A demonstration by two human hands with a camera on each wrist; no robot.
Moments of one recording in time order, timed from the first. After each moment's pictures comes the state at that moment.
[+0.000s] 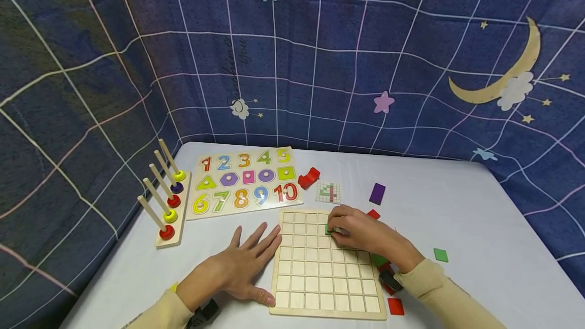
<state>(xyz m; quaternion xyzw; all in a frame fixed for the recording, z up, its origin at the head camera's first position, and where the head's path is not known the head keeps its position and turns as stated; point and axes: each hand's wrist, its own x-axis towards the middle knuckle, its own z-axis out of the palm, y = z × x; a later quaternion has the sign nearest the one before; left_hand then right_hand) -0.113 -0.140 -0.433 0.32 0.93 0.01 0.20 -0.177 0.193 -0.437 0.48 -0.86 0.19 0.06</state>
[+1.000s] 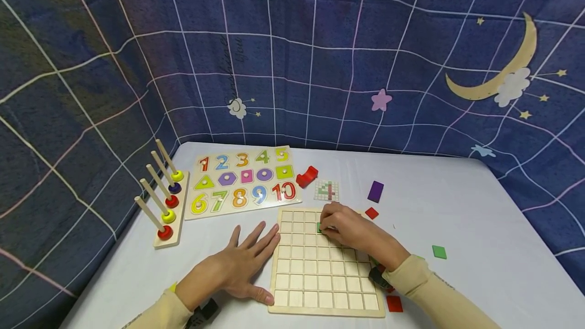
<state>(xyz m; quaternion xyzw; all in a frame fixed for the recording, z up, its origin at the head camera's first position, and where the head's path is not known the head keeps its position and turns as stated) -0.113 -0.138 -0.432 0.31 0.93 0.00 0.21 -0.179 0.175 -0.442 0.46 -0.87 0.18 0.07</state>
